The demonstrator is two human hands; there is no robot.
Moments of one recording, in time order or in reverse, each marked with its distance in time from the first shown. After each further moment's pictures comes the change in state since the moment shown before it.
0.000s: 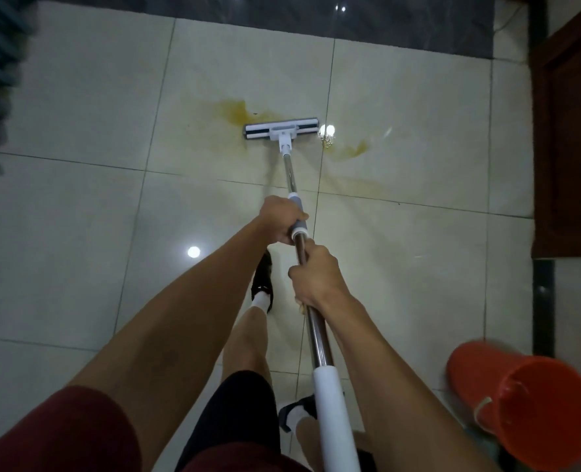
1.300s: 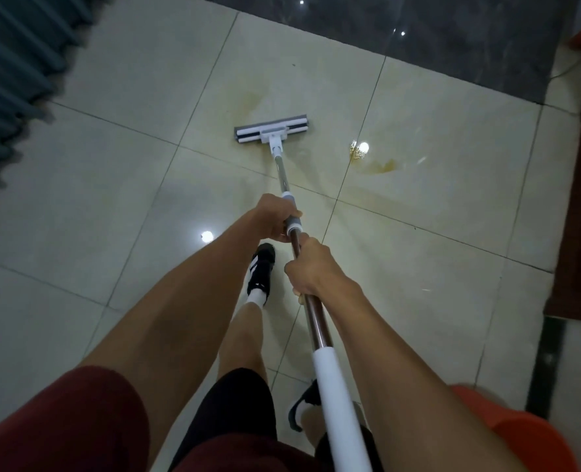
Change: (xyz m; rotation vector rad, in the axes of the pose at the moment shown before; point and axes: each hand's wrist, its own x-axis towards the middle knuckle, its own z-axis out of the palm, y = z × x) left_hand -0.055 -0.011 -0.006 -0.191 0.124 -0.150; right_hand -0.018 -0.001 -0.023 -0.311 -0.249 -0.098
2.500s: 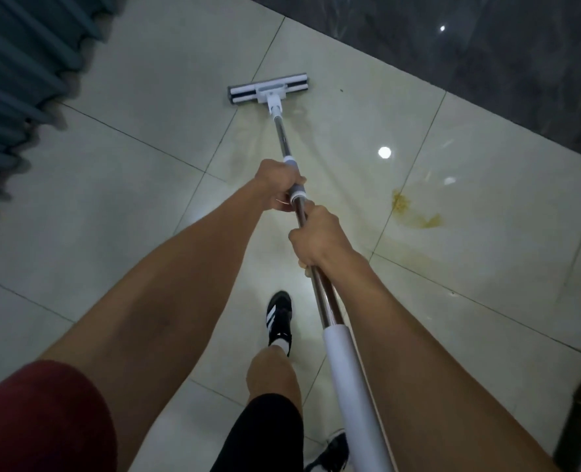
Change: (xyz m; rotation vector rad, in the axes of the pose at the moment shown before) left_hand 0.179 0.222 -0.189 -0.153 0.137 0.078; right_hand 0.240 -0.257 -0.035 -0.056 0.040 -0.065
